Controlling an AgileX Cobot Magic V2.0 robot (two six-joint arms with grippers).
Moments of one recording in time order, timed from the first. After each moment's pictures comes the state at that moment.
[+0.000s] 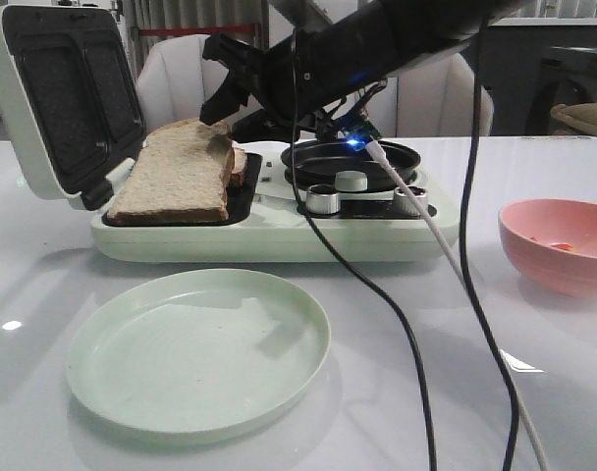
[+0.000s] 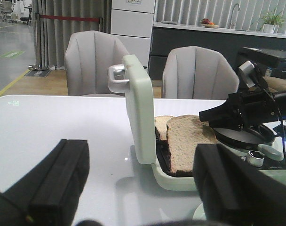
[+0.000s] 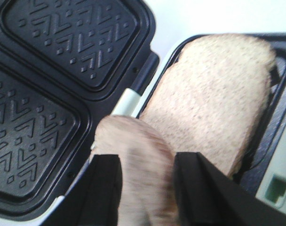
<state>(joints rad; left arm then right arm) -0.38 0.03 -0.33 0.53 0.43 -0.62 0.42 2.21 -1.75 1.44 0.46 -0.93</state>
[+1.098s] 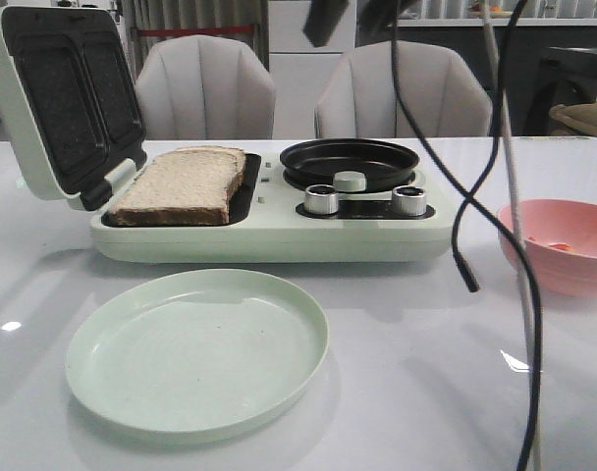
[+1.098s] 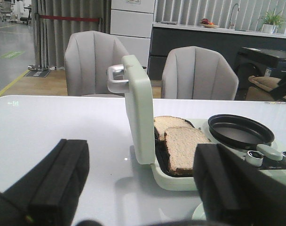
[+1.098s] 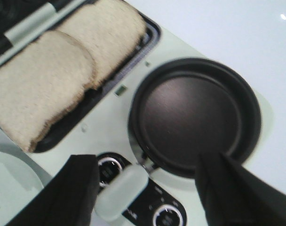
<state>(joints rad) -0.38 0.03 -0.33 0.53 0.43 -0.62 0.41 1.82 -1.77 0.12 0.81 -0.26</state>
